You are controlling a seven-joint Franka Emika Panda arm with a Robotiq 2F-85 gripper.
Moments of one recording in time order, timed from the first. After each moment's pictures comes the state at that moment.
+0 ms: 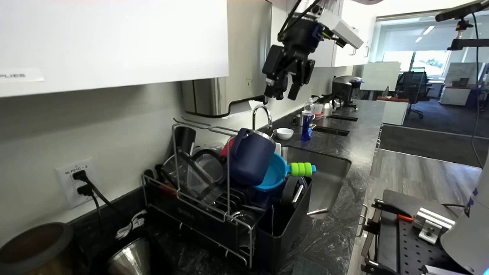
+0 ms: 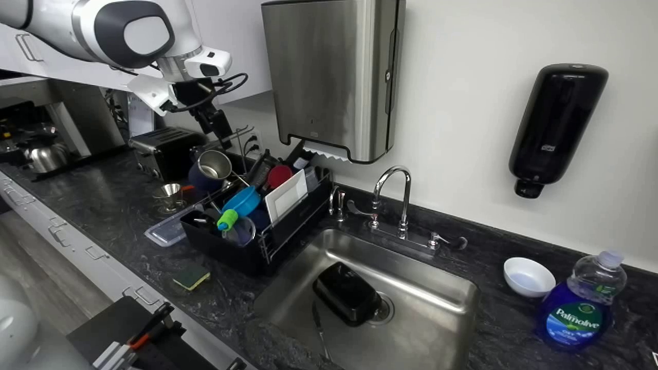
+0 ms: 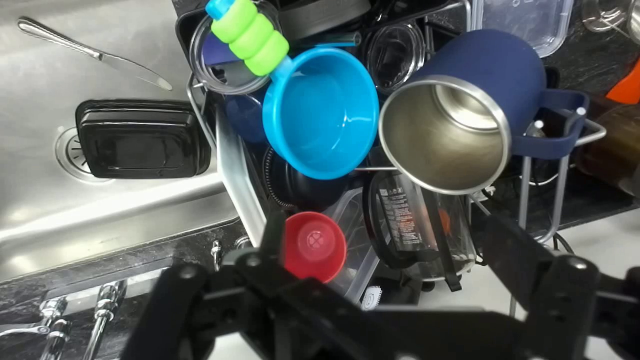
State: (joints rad) arm 0.07 -0.47 0.15 -2.47 0.18 2.29 0.32
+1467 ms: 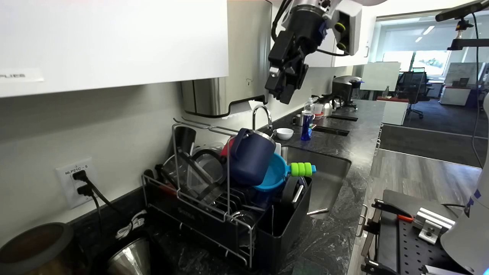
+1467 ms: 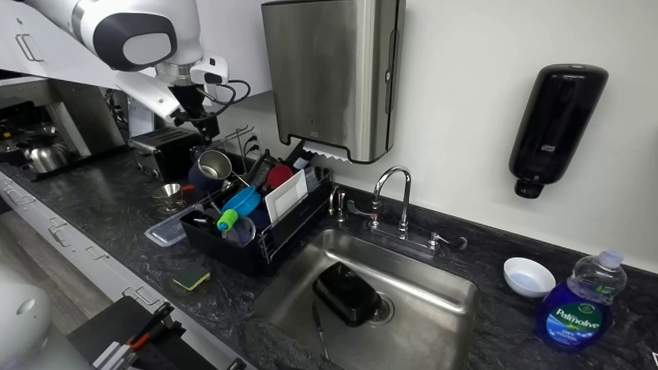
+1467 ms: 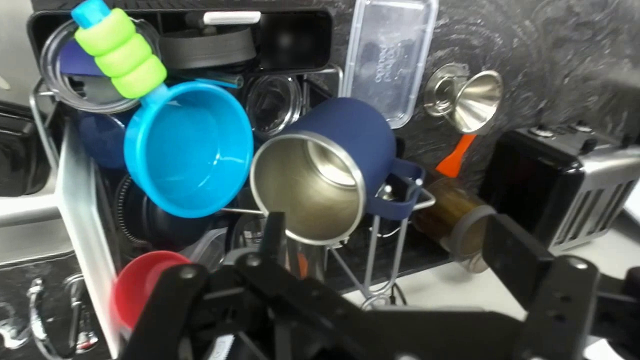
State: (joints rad) arm 0.23 -0.48 0.00 -2.48 0.50 2.23 -0.10
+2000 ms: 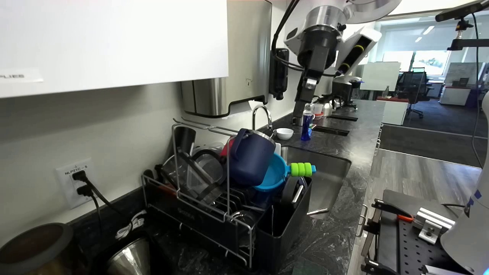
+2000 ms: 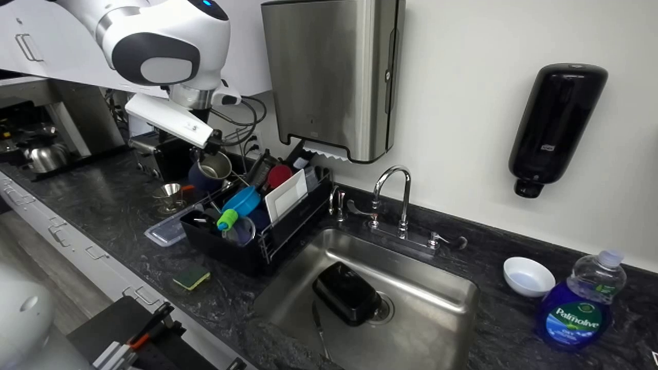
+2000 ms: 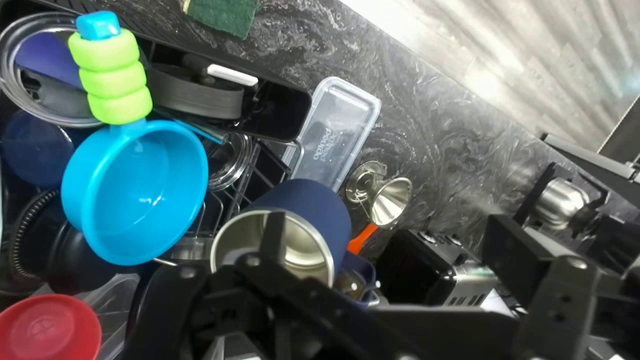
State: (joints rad) arm 0.25 -0.48 -0.14 -2.52 0.60 2.04 -0.62
